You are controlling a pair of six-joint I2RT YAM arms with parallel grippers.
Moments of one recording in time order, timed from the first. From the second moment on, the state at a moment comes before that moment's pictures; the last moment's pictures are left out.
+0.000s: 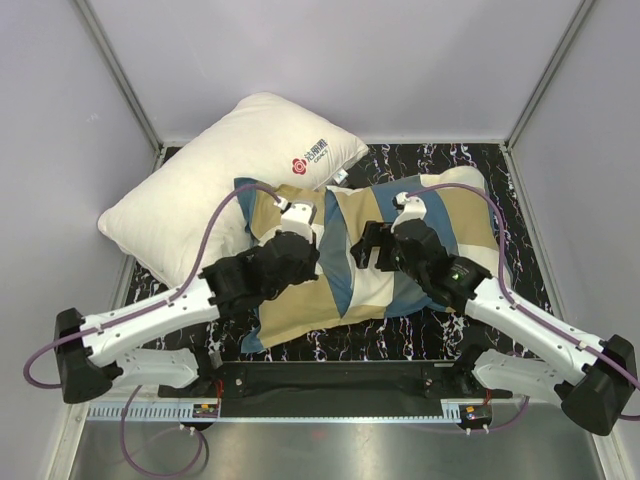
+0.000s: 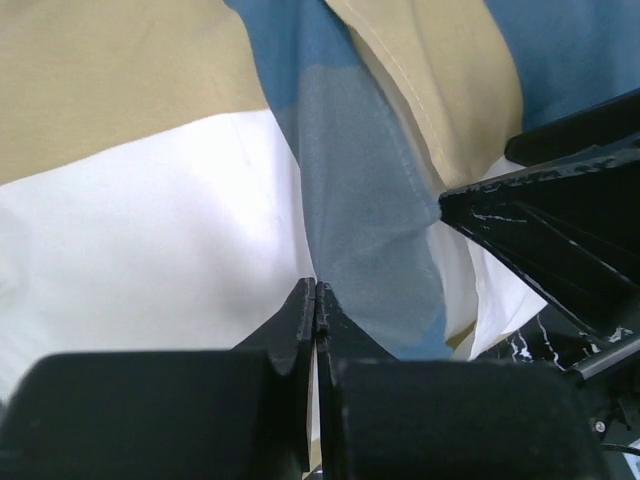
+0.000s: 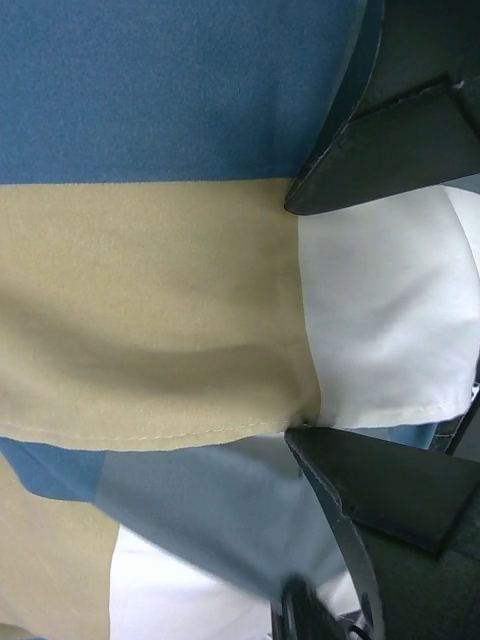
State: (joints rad) left arm -1.08 1.17 1.04 -0.45 -0.50 -0.55; right arm 0.78 1.05 0.85 -0.32 0.24 0.60
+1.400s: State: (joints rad) left arm -0.76 0.75 0.80 -0.56 -0.43 -0.59; right arm 0.47 0.78 0.80 -0.68 0.47 0.56
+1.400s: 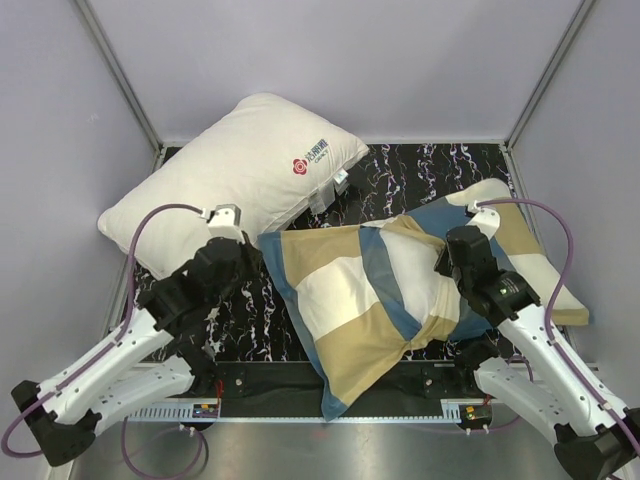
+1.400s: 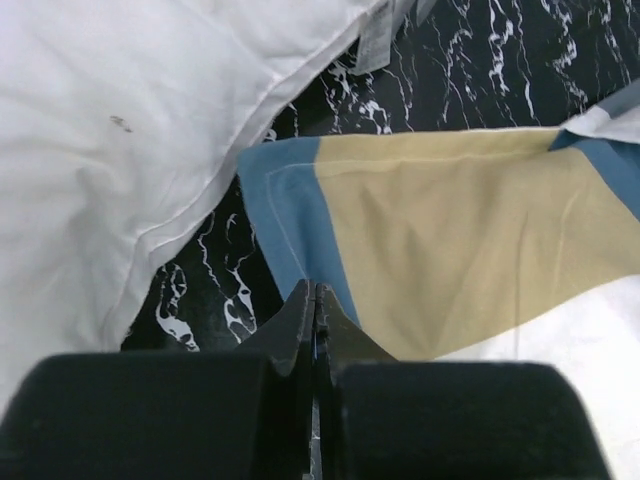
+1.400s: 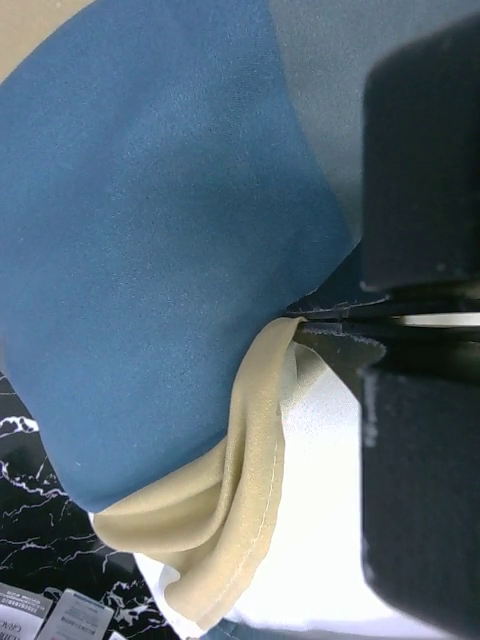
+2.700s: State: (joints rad) left arm -1.20 1.23 1.14 -0.44 -0.34 -0.64; right arm 0.46 0.81 0.73 -0.52 0.39 0.57
